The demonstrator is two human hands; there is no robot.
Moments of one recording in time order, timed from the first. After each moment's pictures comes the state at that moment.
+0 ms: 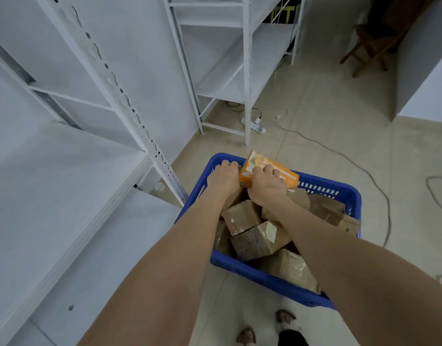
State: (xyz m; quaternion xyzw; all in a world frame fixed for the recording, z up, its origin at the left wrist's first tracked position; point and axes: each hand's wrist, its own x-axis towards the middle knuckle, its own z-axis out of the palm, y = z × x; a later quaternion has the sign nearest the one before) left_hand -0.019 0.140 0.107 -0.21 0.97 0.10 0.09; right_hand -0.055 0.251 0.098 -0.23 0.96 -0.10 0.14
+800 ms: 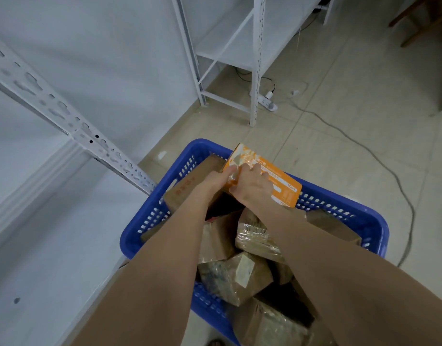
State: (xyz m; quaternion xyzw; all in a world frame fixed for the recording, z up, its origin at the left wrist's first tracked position) left_hand -0.157 0.116 -0.059 -0.51 0.68 0.49 0.15; right_hand -0.195 0.210 -0.055 -0.24 0.94 -0.10 0.23
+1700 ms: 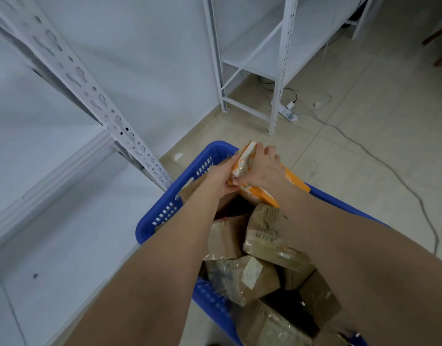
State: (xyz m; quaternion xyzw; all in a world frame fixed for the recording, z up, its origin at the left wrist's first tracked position) left_hand -0.140 0.109 -0.026 -0.54 0.43 0.72 -0.05; right_hand -0.219 0.191 -0.024 -0.29 0.91 -0.18 0.23
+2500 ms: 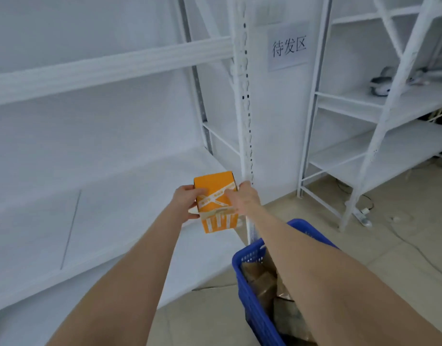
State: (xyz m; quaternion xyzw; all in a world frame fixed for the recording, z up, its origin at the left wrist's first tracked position) left_hand 0.209 0.092 0.294 -0.58 0.46 0.59 -0.32; right_hand 0.064 0.129 0.266 -0.40 0.77 -0.35 0.35
